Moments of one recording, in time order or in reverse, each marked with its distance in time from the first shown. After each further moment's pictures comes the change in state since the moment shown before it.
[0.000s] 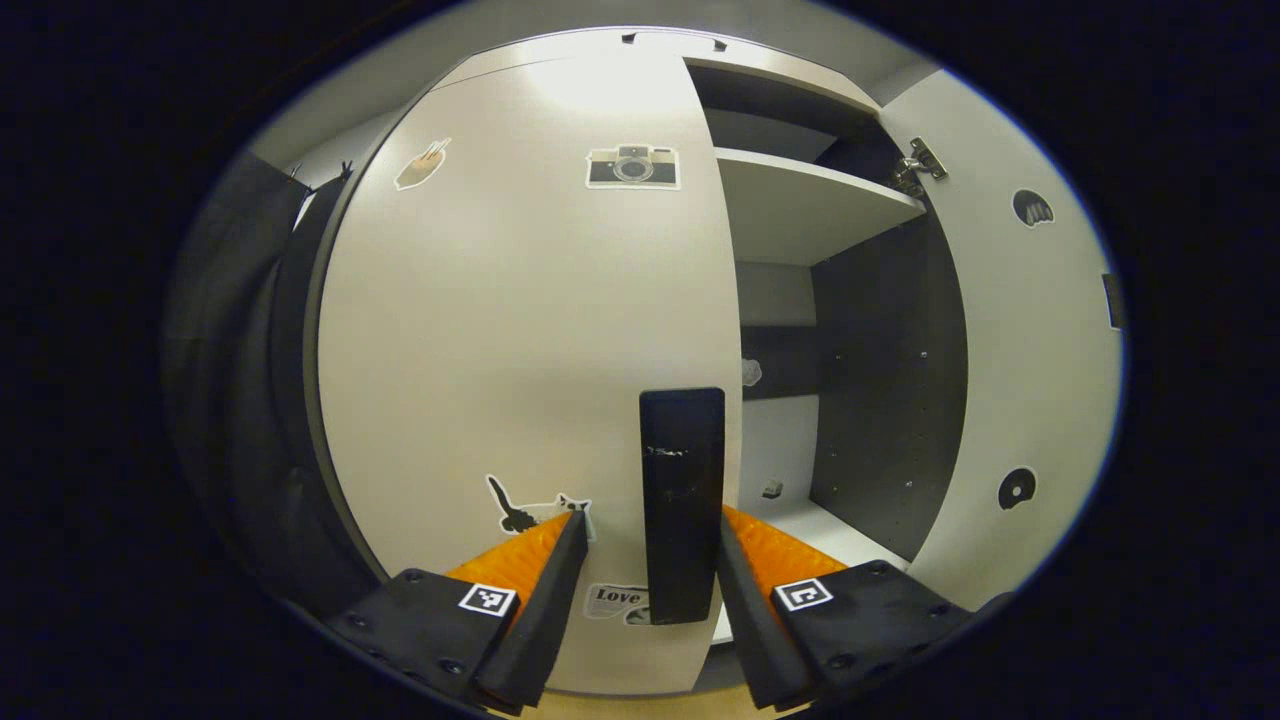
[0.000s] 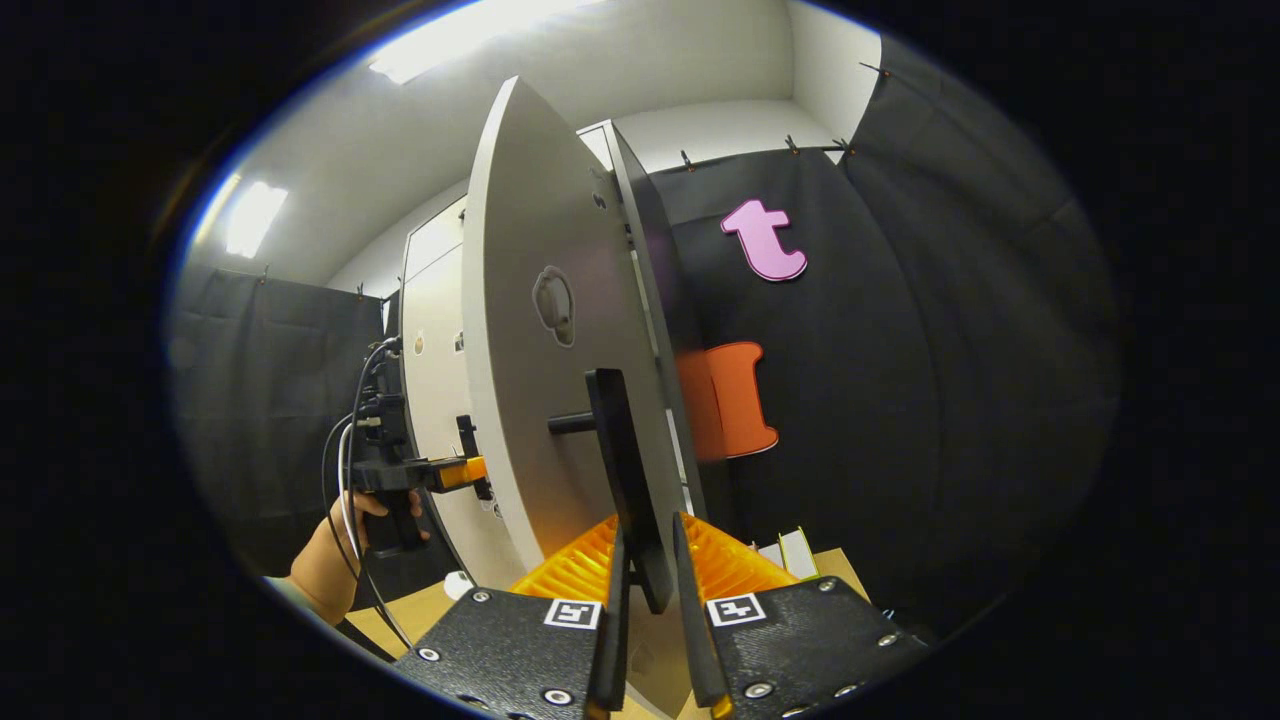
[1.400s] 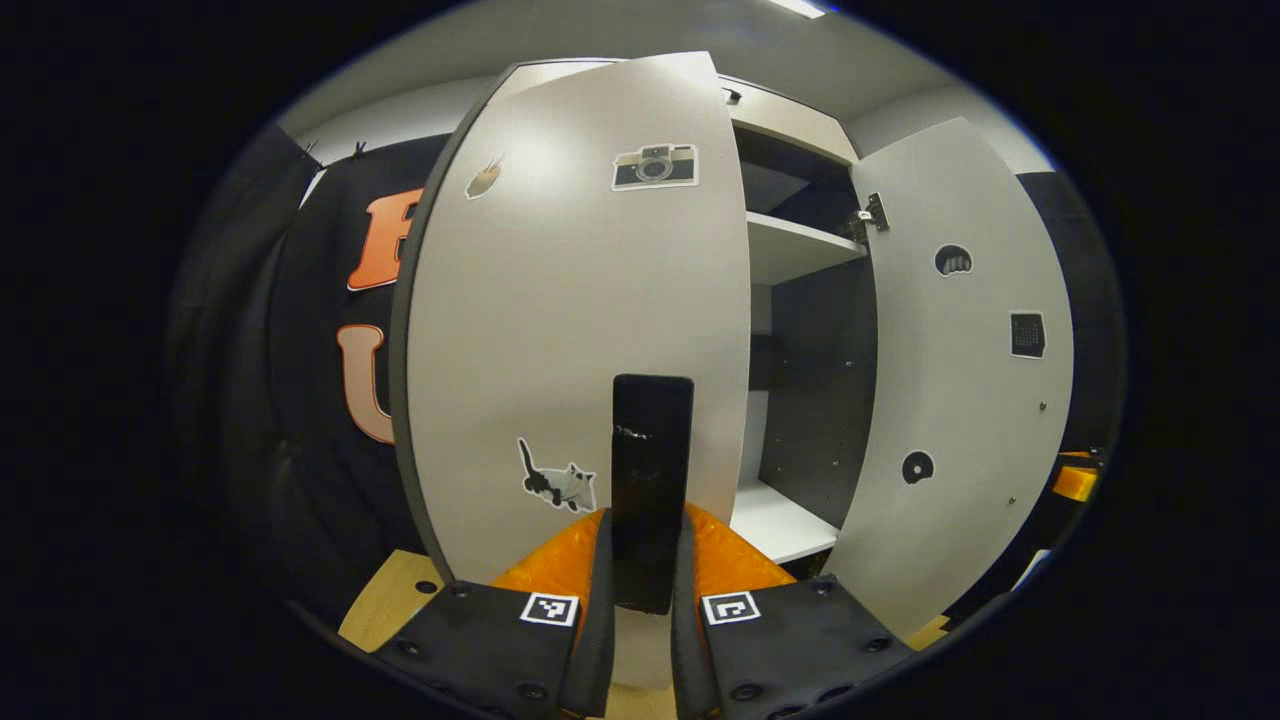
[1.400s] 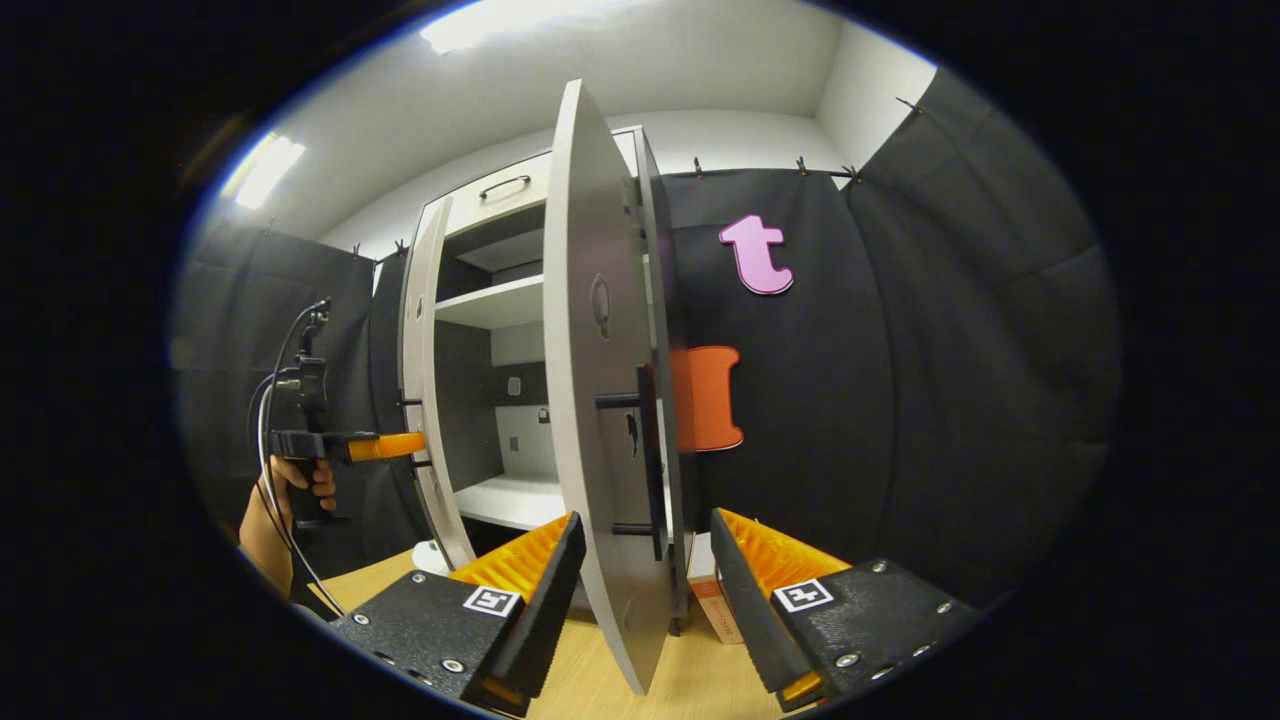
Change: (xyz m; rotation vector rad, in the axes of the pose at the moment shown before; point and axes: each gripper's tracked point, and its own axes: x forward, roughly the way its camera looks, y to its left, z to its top) left arm -0.107 0.017 -0.016 -0.097 -0.004 -0.120; right arm -0.015 -0.003 -0.005 -0.156 0.003 -0.113
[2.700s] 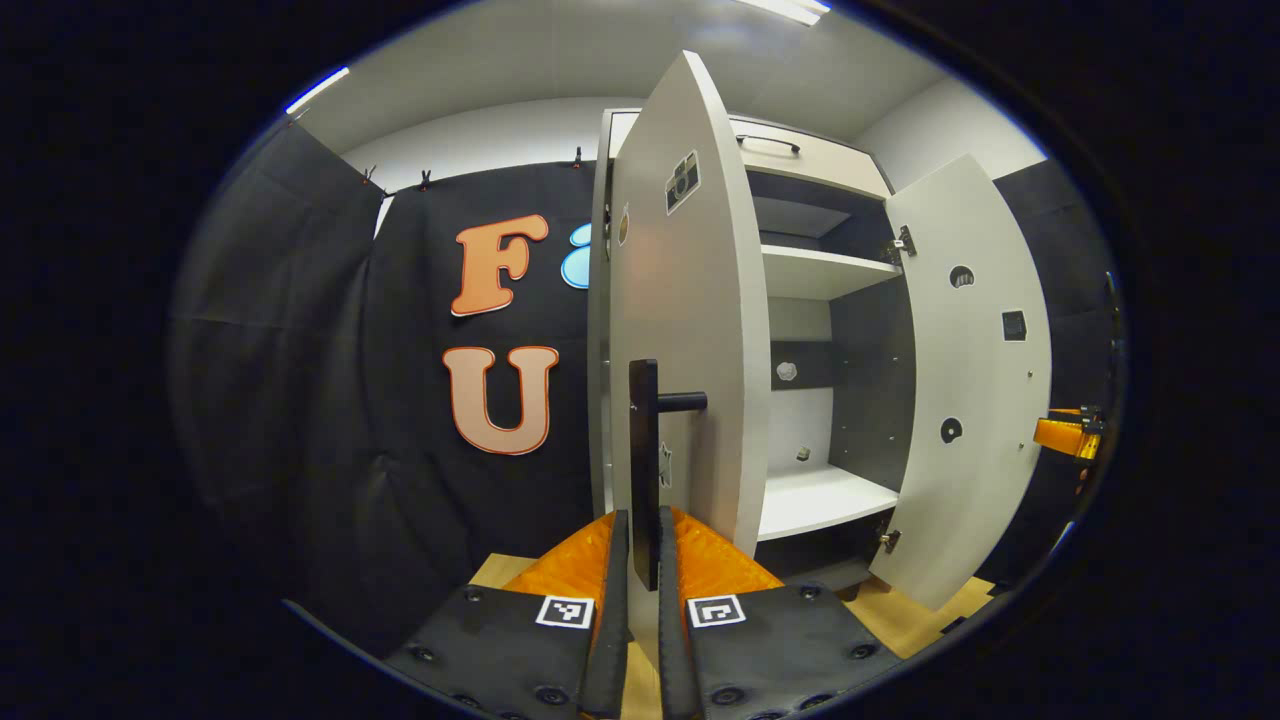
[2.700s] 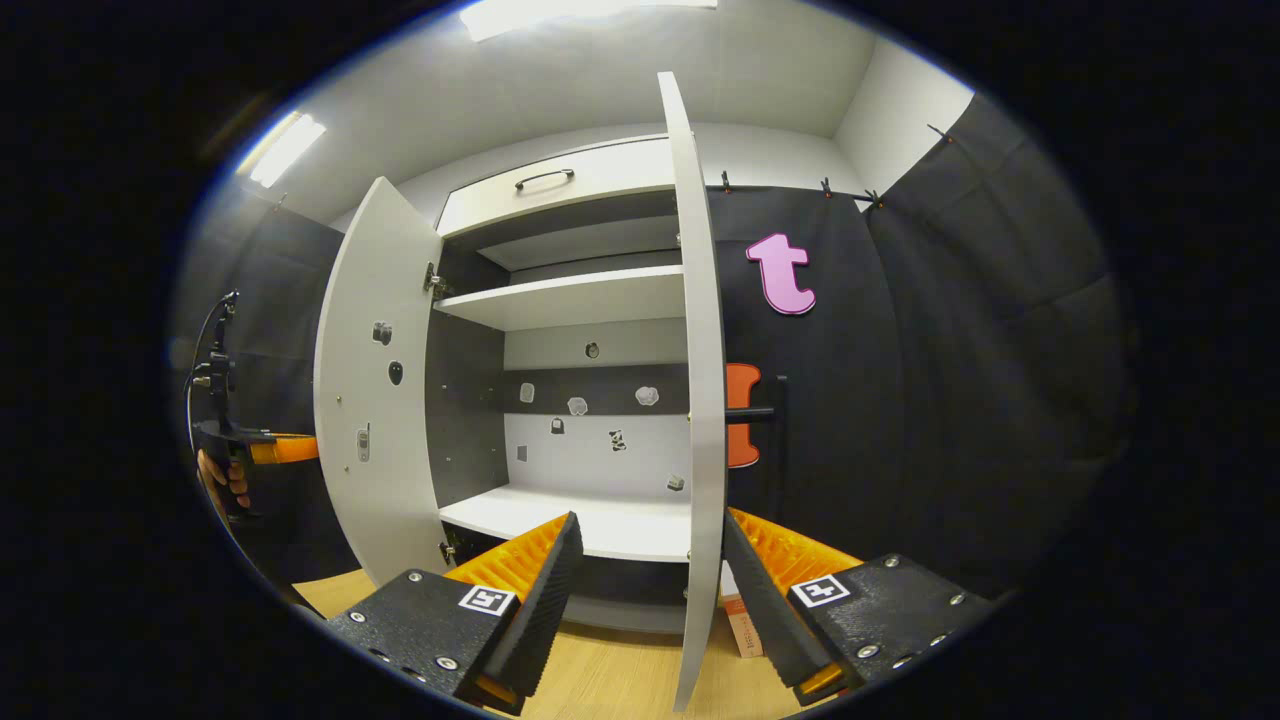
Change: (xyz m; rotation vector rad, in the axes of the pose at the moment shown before) left arm -0.066 0.072 -0.009 0.069 -0.048 0.164; right arm 0.026 0.067 0.005 -0.030 -0.035 0.002
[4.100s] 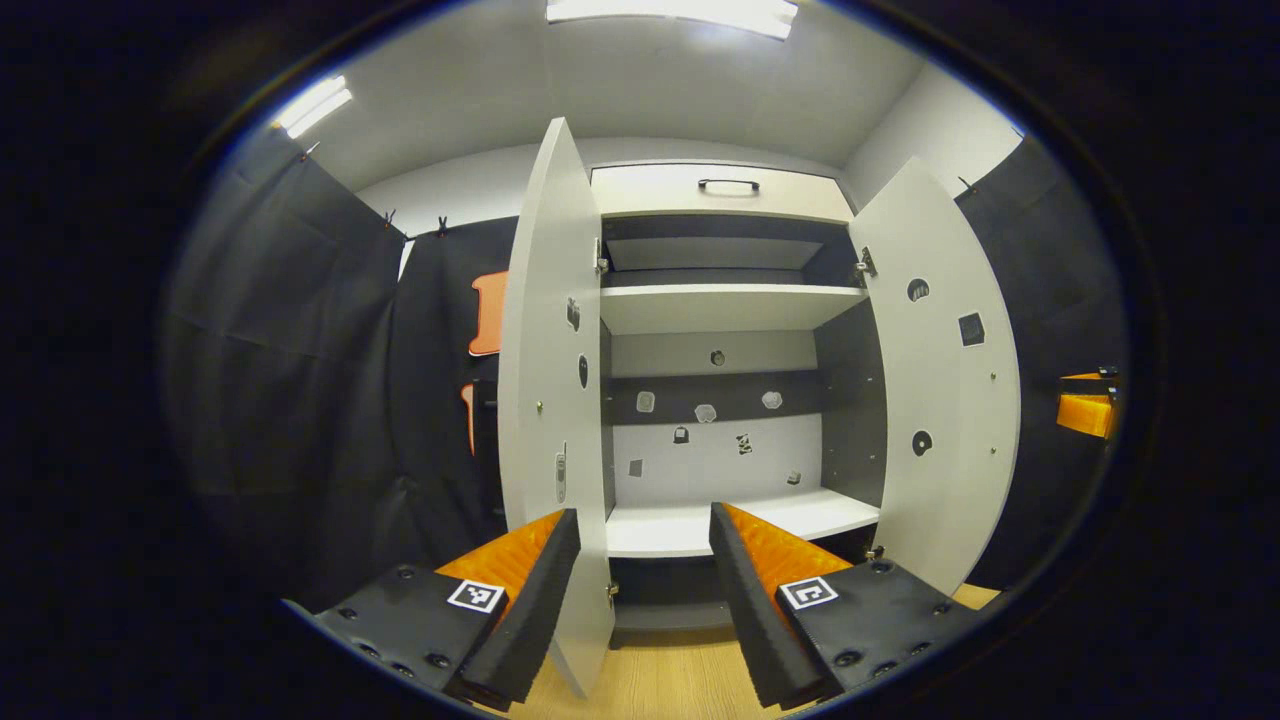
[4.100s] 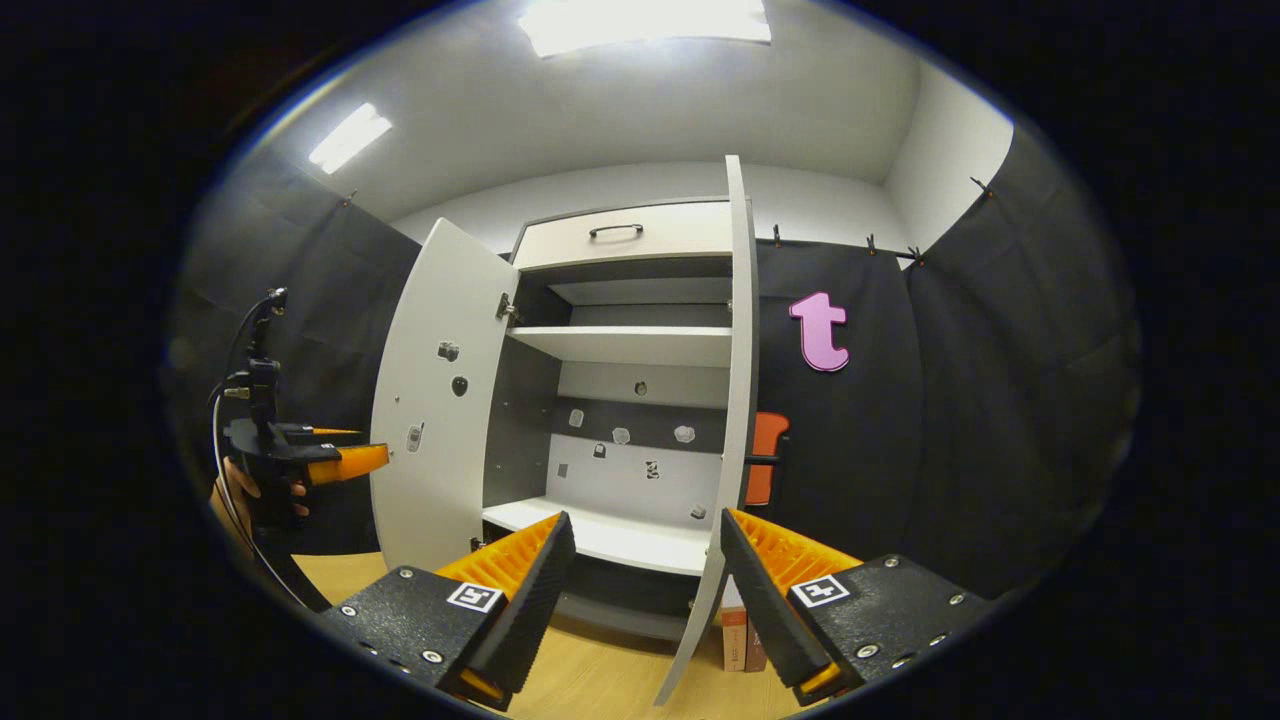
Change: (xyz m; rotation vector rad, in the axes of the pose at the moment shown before) left arm -0.052 -0.081 0.002 0.023 -0.136 0.049; right arm -0.082 0.021 0.027 -0.120 -0.127 0.130
